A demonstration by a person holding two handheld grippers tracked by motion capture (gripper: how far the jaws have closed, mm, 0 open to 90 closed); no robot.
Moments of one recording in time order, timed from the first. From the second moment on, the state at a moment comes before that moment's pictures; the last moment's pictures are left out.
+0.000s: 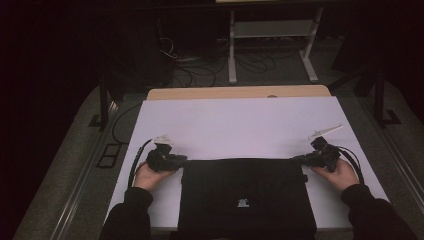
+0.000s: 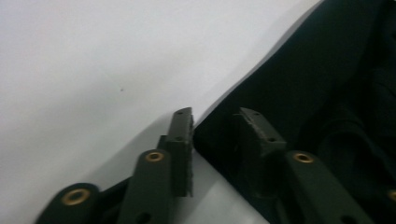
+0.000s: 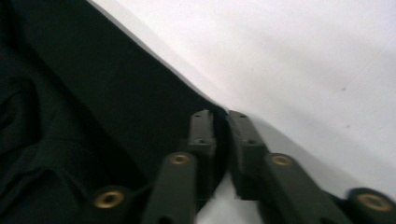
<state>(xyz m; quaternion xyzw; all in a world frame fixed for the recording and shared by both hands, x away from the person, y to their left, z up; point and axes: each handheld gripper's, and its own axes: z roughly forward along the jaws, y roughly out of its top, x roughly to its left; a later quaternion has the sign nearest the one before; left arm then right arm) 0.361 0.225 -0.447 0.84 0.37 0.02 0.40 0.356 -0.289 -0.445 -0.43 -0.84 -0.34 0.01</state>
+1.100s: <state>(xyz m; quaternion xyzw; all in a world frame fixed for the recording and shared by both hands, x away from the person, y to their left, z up) 0.361 0.226 -0.416 0.85 0.38 0.11 0.35 0.357 -0.287 -0.426 -0.46 -0.81 -0.36 -0.01</state>
